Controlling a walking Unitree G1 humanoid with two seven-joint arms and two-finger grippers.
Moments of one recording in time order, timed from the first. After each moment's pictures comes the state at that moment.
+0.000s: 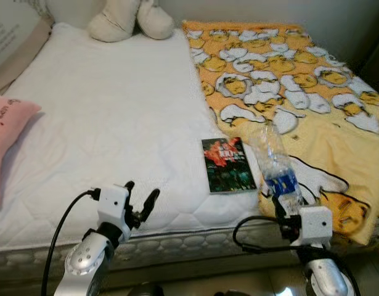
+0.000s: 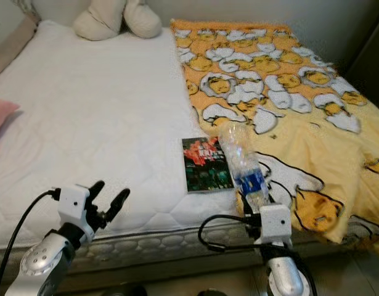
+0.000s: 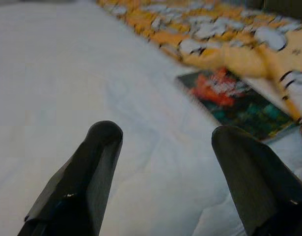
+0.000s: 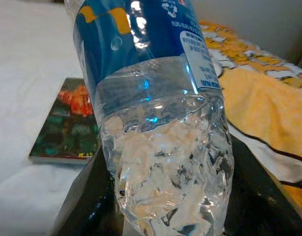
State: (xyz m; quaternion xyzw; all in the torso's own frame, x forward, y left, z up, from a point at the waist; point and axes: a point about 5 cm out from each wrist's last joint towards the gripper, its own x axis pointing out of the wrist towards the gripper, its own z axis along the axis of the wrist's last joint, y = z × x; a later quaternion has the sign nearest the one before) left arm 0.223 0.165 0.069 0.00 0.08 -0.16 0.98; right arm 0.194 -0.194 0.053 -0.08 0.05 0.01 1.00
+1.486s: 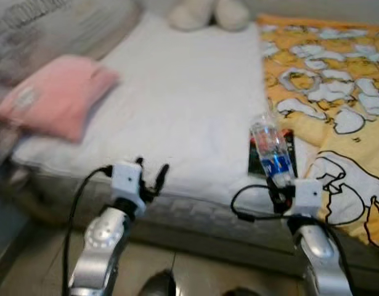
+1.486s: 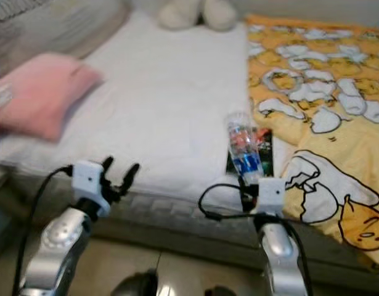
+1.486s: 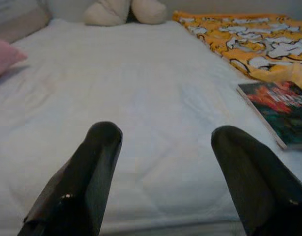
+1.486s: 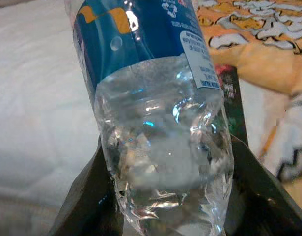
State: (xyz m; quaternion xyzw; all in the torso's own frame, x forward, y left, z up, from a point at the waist) left arm 0.254 0.141 0.087 0.00 0.04 -0.15 0.99; right arm 0.243 -0.196 0.052 -0.02 0.09 0.00 1.00
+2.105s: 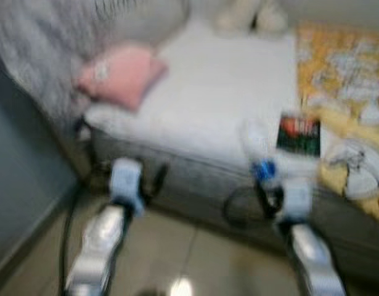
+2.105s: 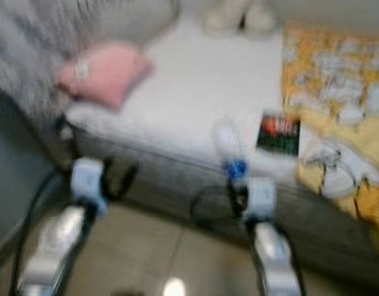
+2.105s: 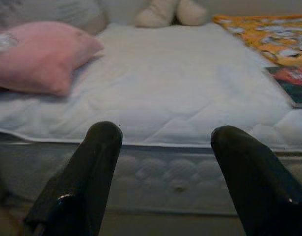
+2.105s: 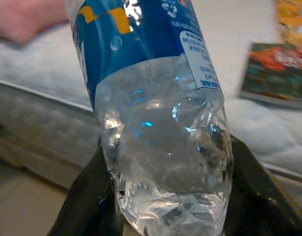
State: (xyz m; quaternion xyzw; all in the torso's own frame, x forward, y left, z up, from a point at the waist) left arm 0.256 0.150 0.084 0.02 0.04 -0.14 0.99; right arm 0.244 -0.176 0.044 0.00 0.10 0.06 0.99
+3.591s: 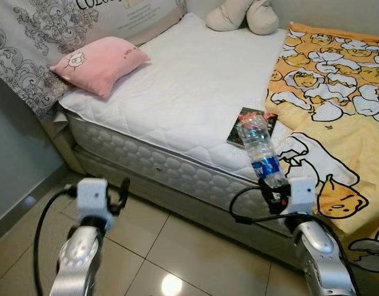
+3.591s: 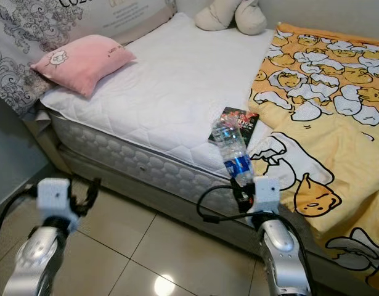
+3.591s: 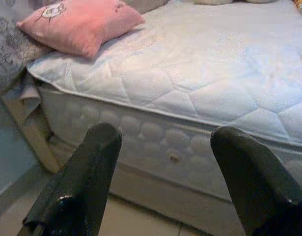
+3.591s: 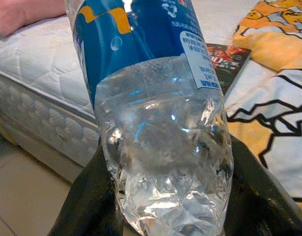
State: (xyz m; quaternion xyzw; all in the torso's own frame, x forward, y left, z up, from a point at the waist) left arm 0.238 0.200 0.061 0.03 0.07 0.00 1.00; right arm 0.252 -0.193 0.047 -0.01 0.10 0.08 0.99
